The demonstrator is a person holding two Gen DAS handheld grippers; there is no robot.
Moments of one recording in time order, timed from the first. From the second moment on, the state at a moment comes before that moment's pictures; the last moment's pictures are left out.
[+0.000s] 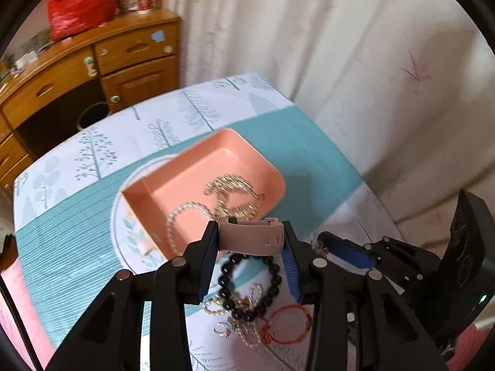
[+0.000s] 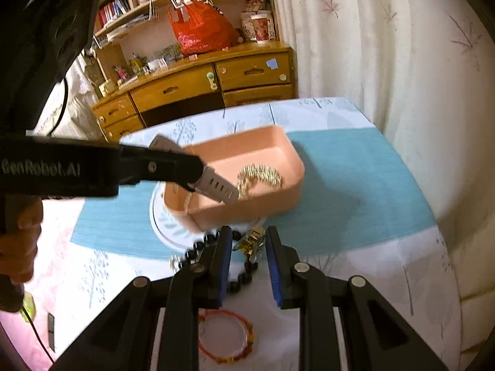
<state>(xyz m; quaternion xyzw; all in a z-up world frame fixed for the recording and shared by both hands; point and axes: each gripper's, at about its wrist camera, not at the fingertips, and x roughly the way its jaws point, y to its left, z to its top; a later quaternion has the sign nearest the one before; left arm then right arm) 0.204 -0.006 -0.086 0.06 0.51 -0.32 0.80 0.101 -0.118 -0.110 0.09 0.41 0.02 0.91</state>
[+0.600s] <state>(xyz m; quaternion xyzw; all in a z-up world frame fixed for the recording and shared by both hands) 0.237 0.024 -0.100 0.00 0.51 -0.18 0.84 0.177 -0.139 -0.118 0.11 0.42 0.07 0.90</state>
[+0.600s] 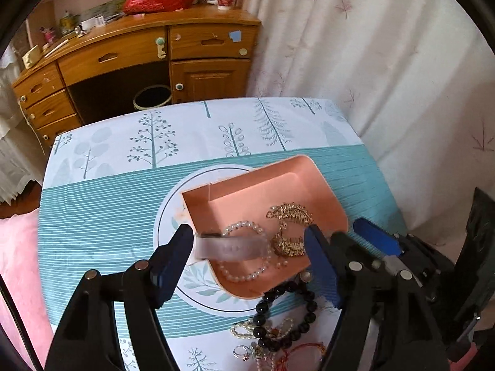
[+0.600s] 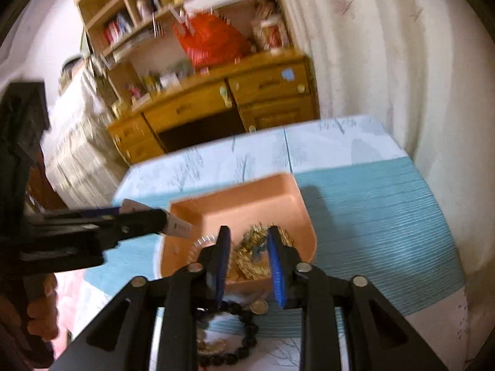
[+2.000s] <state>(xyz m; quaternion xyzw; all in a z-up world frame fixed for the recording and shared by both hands) 0.134 0.047 -0.182 -0.11 0.58 -0.18 0.79 0.027 -0.094 -0.175 0.02 0.53 0.11 0.84</state>
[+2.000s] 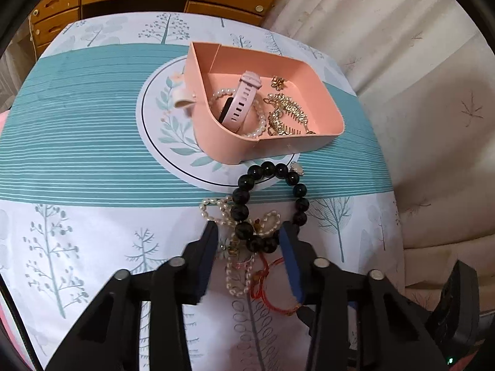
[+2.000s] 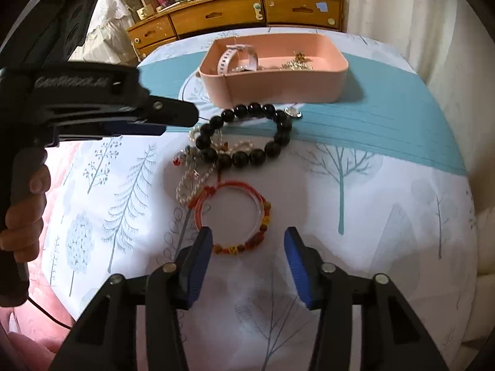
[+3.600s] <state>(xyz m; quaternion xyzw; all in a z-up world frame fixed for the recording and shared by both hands) 0.140 0.025 -0.133 -0.10 0.55 -0.21 0.81 0.079 -0.117 -0.118 -0.02 0.48 0.14 0.87</state>
